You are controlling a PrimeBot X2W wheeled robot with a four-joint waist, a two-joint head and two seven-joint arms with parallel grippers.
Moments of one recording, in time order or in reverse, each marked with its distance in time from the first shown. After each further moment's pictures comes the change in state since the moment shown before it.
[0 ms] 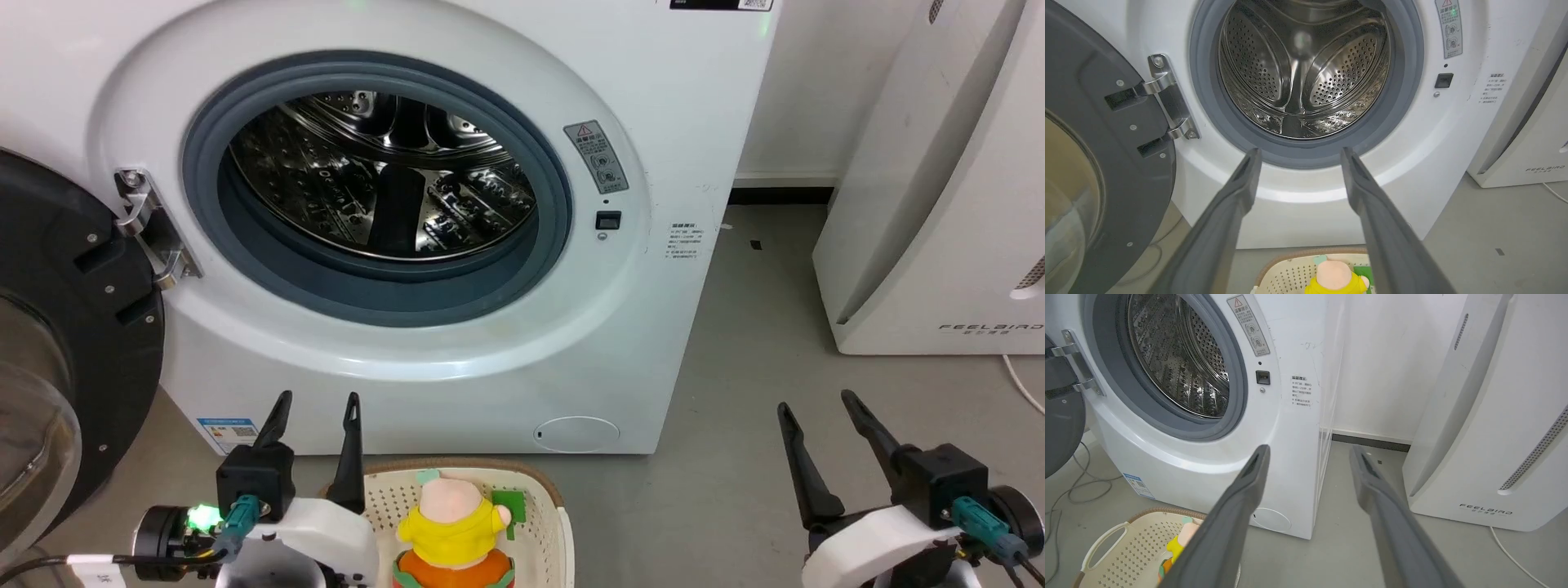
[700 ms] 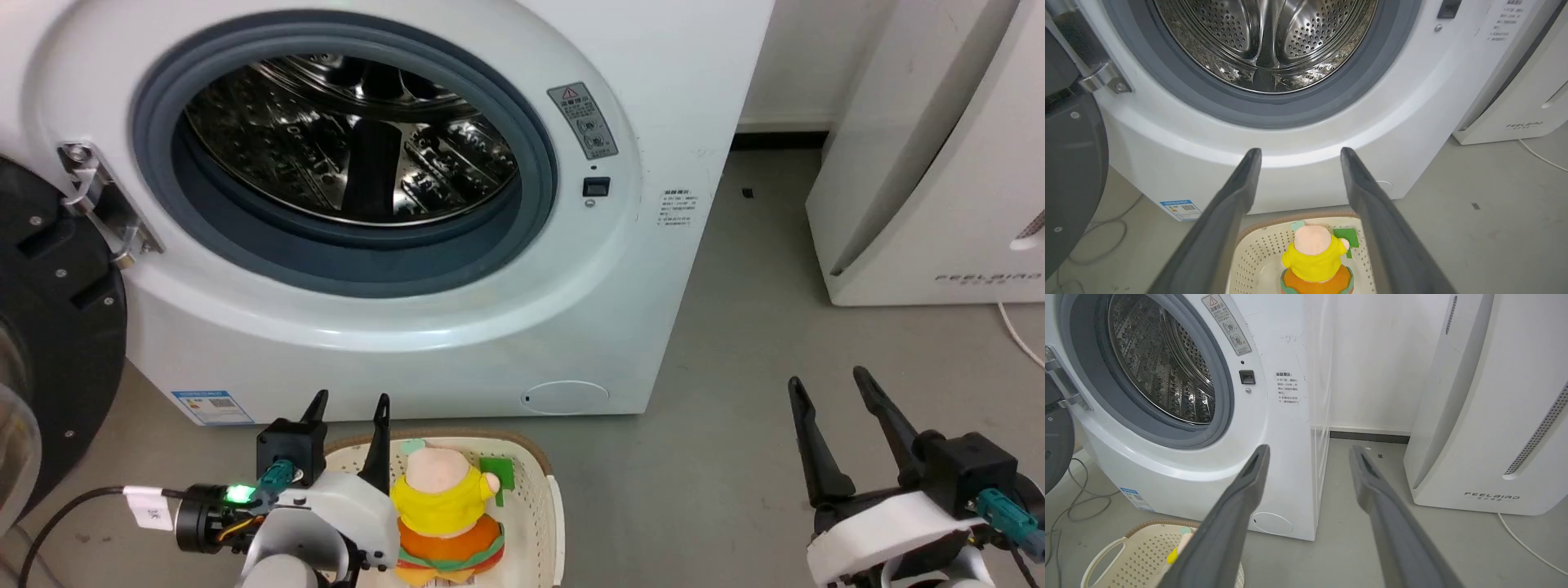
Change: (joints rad) left arm -0.124 0.003 -0.032 0.247 -0.034 -0.032 -0.031; right arm -0.020 0.000 -0.008 -0.007 0.059 0.000 -0.044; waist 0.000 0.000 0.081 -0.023
